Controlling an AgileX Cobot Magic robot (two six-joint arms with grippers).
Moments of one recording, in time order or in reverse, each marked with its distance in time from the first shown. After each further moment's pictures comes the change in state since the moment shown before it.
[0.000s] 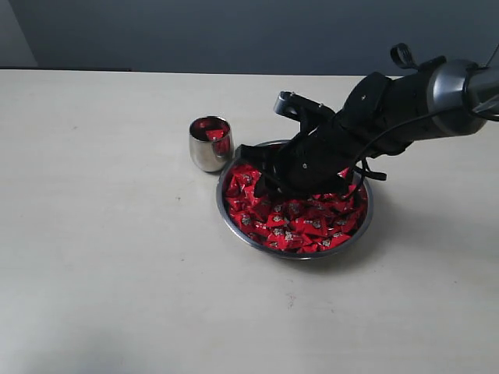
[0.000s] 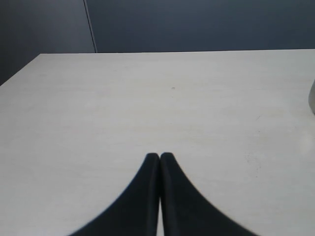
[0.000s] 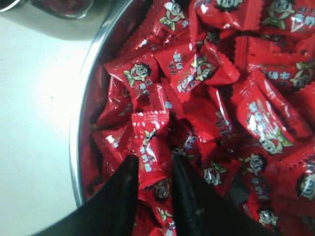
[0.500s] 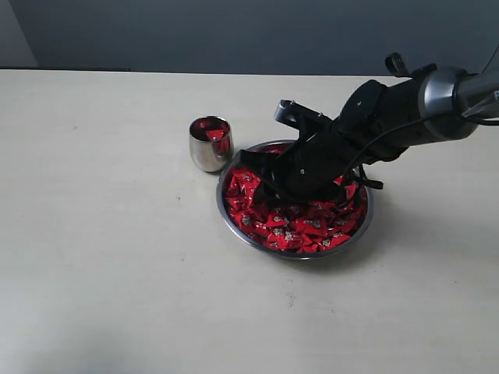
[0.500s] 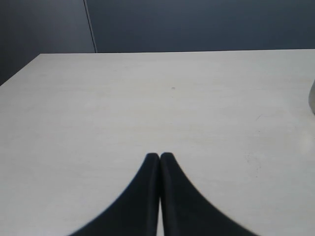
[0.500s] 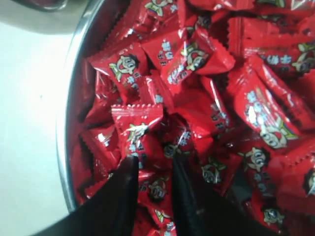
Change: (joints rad) left arm 0.000 0.000 0.000 0.000 0.000 0.000; right arm 0.000 0.030 0.000 0.041 0.010 0.000
